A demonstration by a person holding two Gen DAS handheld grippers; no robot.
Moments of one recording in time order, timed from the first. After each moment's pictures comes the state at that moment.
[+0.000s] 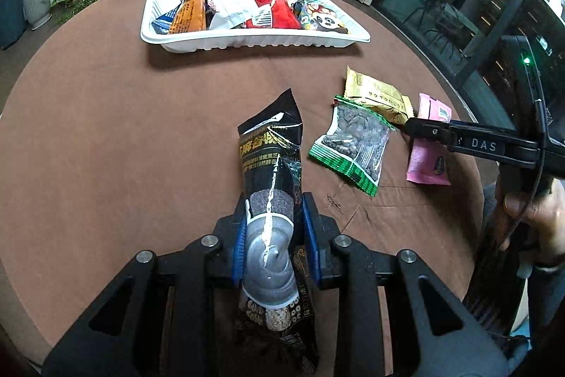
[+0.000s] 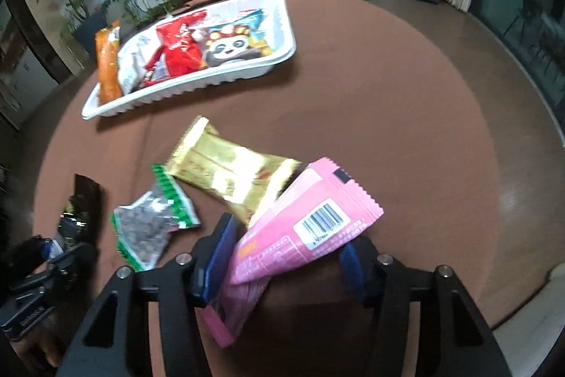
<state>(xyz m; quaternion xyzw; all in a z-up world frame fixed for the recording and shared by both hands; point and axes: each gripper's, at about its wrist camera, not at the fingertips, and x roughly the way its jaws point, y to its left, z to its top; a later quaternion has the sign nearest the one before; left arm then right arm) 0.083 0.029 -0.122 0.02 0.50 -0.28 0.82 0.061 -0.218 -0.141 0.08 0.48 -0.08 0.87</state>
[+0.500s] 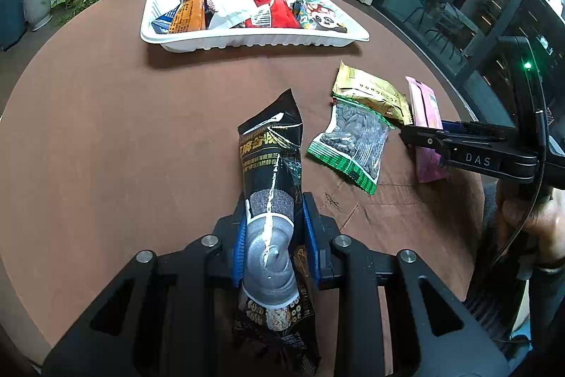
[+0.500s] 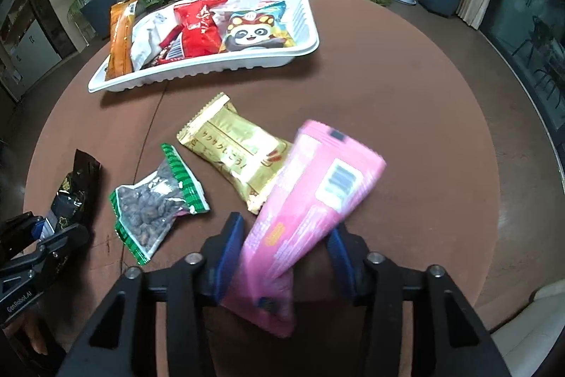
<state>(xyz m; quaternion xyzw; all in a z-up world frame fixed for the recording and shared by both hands) 0.082 0.029 -0.123 0.03 0.49 -0.28 0.82 0.059 -0.201 -0.145 0.04 0.49 -0.07 0.87</state>
